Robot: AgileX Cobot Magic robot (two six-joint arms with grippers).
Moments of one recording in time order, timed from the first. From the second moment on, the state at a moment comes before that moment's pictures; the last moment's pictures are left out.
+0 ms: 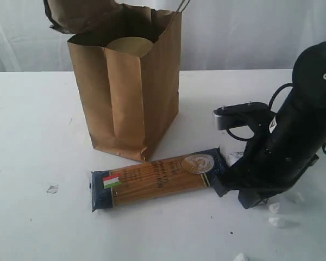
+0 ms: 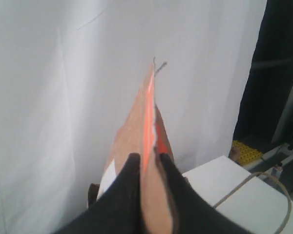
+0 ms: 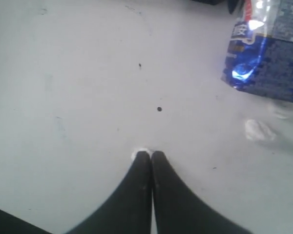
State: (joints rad) left arm -0.22 1.45 -1.39 -1.60 0.48 1.46; right arm 0.45 1.47 -0.94 0.20 1.00 -0.10
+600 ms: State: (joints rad) left arm -0.22 1.71 -1.59 -1.75 0.95 1.90; right arm 0.45 1.47 -0.94 0.32 1.00 -0.10
